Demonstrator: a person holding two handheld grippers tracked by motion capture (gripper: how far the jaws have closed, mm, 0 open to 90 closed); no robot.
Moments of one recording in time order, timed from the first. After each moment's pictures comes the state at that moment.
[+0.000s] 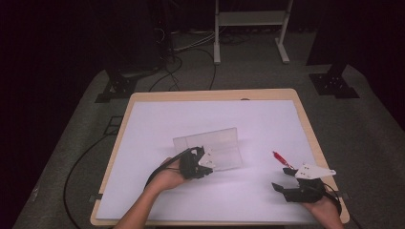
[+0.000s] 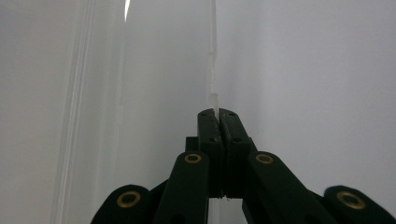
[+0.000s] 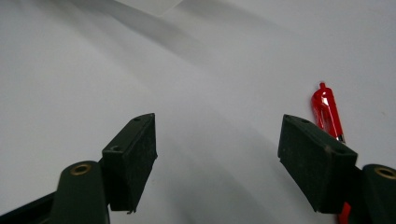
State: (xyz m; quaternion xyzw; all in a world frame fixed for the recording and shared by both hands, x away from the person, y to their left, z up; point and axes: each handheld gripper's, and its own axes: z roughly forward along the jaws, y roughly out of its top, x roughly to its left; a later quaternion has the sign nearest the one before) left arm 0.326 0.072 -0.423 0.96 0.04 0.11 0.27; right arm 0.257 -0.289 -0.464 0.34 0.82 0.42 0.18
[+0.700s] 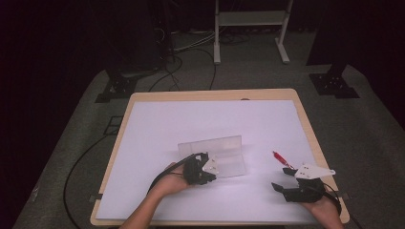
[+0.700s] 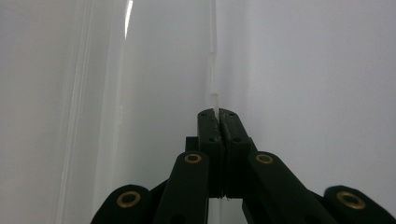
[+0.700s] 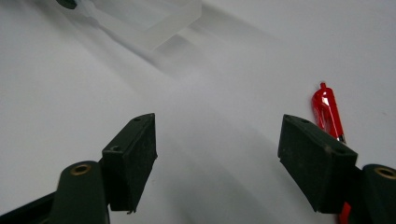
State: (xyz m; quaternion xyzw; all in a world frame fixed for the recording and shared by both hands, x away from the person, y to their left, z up) left arm 0.320 0.063 -0.436 0.96 0.03 0.08 0.26; right arm 0.258 -0.288 -0.465 0.34 0.82 0.42 0.18
